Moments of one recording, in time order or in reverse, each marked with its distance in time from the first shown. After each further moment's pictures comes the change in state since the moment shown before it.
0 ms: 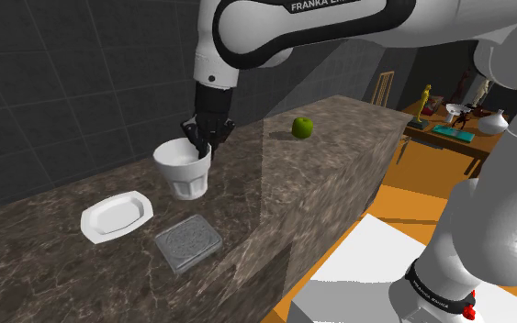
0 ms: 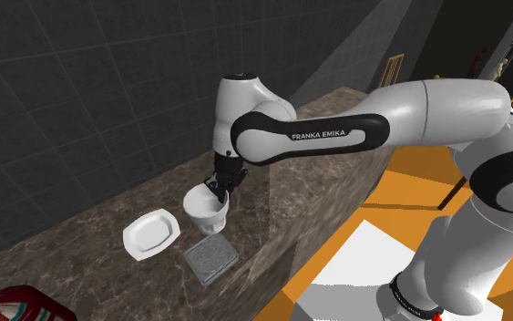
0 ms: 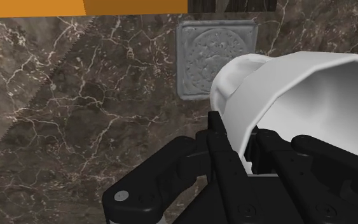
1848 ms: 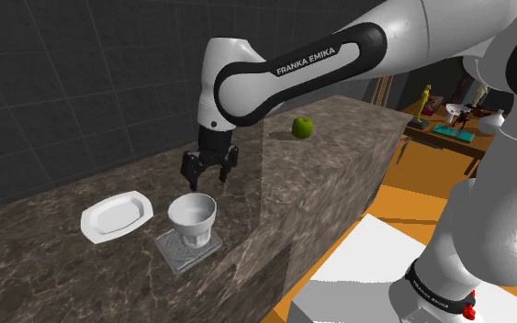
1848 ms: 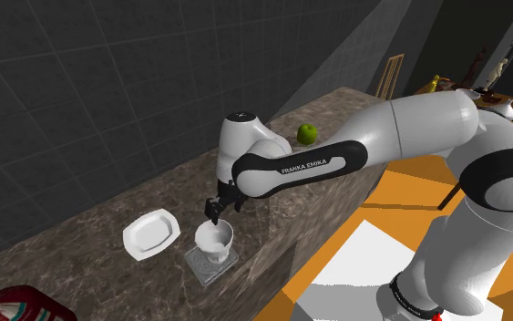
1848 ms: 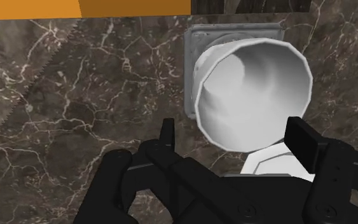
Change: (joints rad) arm 0.008 0.043 0.007 -0.181 0.004 0.223 -0.020
